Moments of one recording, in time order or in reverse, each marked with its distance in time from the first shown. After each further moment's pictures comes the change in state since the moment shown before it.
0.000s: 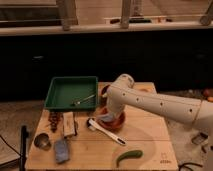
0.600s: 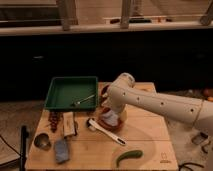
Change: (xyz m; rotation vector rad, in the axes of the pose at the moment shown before) arm 0.005 -0.002 -0.010 0.012 0.016 0.004
